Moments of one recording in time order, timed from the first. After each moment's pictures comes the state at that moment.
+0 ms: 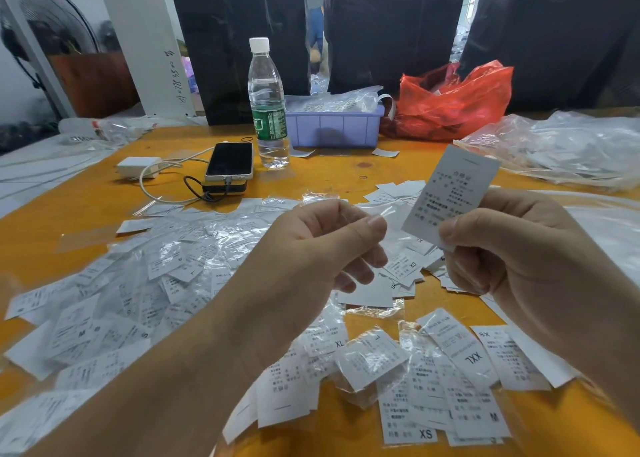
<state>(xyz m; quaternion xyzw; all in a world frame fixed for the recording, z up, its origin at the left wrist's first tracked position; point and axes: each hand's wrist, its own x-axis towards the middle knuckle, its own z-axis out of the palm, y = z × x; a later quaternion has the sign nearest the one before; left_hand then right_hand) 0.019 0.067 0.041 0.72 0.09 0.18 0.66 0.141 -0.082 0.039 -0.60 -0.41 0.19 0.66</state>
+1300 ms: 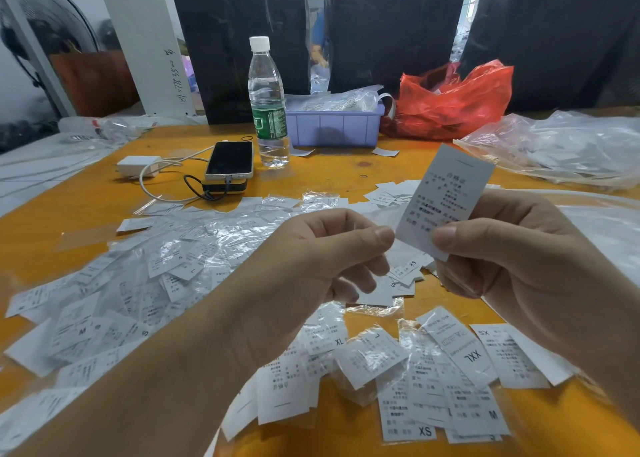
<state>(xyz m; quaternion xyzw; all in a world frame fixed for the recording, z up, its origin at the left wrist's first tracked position) 0.020 0.071 0.040 0.70 0.08 0.10 0.70 0.140 -0.082 0.039 -0.54 -0.46 0.25 0.66</state>
